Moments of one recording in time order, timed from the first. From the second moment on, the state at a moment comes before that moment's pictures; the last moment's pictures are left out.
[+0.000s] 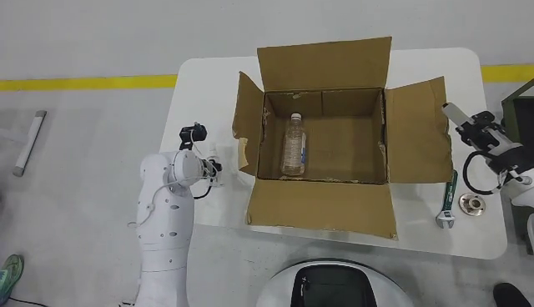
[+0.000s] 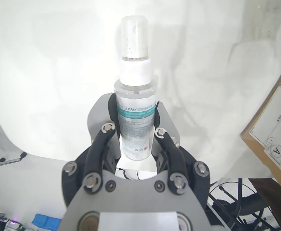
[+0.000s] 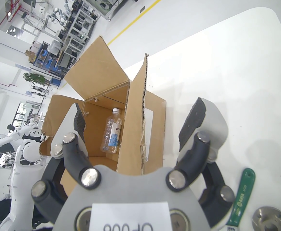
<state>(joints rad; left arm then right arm) 0.82 -1.41 -1.50 -1.42 1.35 0.00 -1.40 -1.52 -1.13 1.87 -2.18 -0.33 0.18 0.54</state>
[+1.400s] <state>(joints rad) 0.54 -1.44 -1.04 -1.84 0.86 0.19 -1.51 -1.66 -1.13 1.98 -2.18 -0.25 0.11 0.46</state>
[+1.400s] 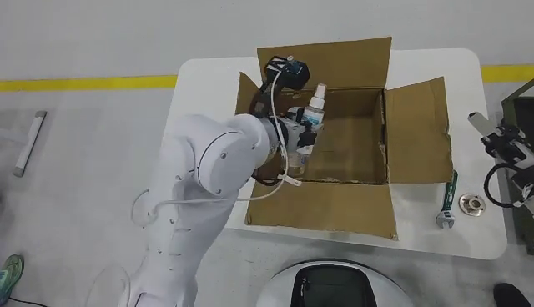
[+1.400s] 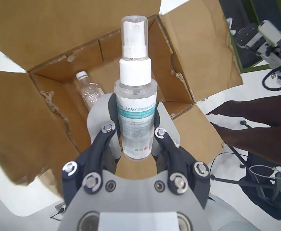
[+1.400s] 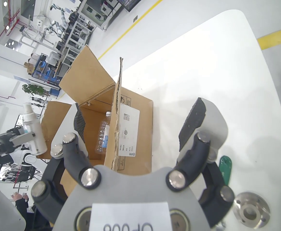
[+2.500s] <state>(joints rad) 0.38 -1.53 -0.76 -1.41 0.73 0.35 -1.29 -1.67 -1.13 2.01 -2.18 -0.22 0.10 0.48</state>
